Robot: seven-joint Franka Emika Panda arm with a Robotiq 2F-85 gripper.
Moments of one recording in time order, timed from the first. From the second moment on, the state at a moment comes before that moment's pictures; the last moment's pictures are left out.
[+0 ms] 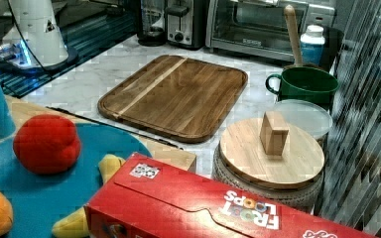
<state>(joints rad) -0.05 0.05 0.01 -1.86 0.03 0.27 -0.07</state>
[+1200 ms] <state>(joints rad) -0.09 -0.02 0.01 -2.11 -0.04 0.49 -0.65</state>
